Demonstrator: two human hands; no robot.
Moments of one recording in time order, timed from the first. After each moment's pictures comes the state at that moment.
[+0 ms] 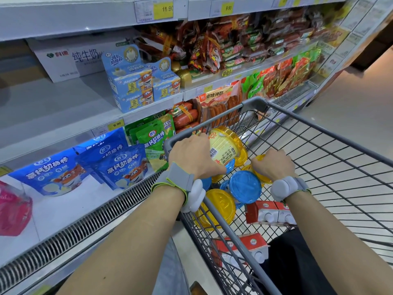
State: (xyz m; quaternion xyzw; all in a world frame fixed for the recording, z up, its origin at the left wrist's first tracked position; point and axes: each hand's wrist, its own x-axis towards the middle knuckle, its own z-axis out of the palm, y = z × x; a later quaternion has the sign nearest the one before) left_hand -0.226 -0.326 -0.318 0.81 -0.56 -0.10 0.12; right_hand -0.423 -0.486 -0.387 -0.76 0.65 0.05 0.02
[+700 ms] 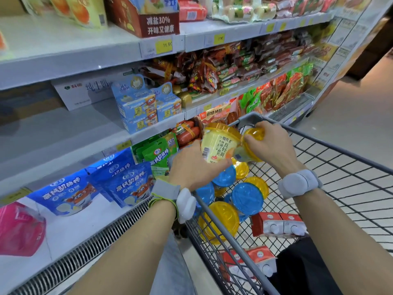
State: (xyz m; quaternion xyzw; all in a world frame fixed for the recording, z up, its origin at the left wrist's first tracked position) left_hand -0.223 -0.314 -0.308 0.78 -0.46 -0.22 0.36; right_hand -0.385 -0.466 -0.282 -0.82 0.53 -0.18 0.12
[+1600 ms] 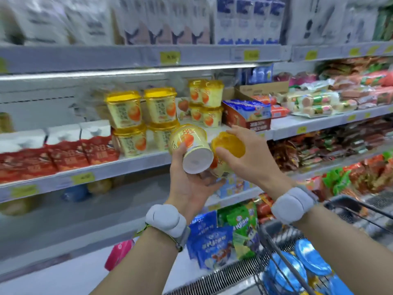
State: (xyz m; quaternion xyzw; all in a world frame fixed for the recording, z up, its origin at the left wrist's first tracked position) left_hand -0.087 -0.163 -0.157 0.33 -0.09 -0.44 0.83; right_hand -0.177 -0.304 -0.124 -0.88 0.14 -0.38 0.24
